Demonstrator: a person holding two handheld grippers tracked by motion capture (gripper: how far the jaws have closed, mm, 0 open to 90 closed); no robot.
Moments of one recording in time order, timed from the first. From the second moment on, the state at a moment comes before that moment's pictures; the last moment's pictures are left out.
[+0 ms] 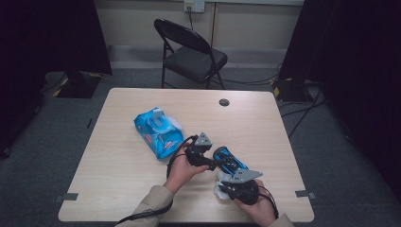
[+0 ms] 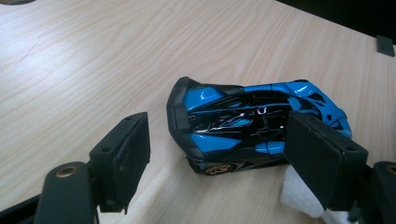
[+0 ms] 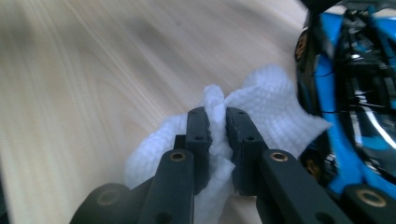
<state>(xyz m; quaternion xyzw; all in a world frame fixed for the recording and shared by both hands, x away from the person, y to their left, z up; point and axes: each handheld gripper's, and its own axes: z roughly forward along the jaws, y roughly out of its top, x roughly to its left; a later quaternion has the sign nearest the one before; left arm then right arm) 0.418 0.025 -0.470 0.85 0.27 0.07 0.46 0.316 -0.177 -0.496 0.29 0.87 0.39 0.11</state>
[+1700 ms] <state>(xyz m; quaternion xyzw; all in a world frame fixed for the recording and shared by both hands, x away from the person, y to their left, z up) 0.398 -0.028 -0.483 0.88 0.20 0.08 0.42 0.321 -0.264 -0.498 0.41 0.82 0.38 0.13</state>
